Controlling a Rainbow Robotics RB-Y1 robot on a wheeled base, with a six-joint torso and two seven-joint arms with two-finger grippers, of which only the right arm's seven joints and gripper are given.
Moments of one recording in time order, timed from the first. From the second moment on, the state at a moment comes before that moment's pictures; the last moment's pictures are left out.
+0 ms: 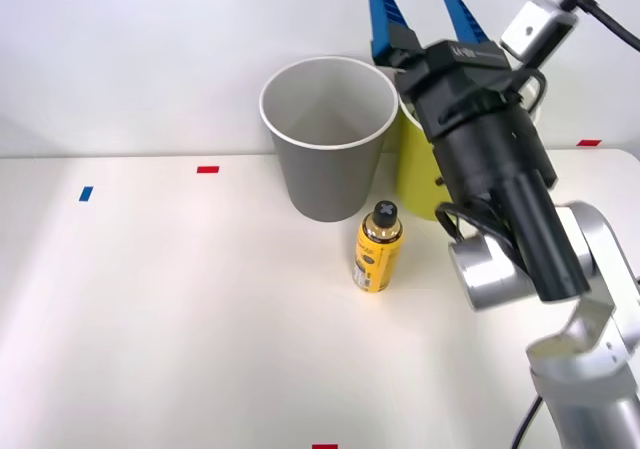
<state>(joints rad) -0.17 -0.16 0.20 -2.07 0.21 0.03 0.75</state>
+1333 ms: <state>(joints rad) 0.73 -0.18 0.07 -2.32 0.20 -0.10 0.74</state>
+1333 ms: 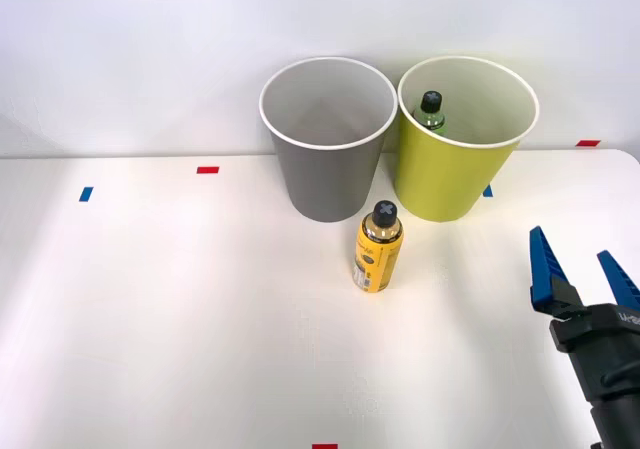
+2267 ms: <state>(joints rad) 0.87 -0.11 0.09 -2.15 0.20 -0.27 1.20</state>
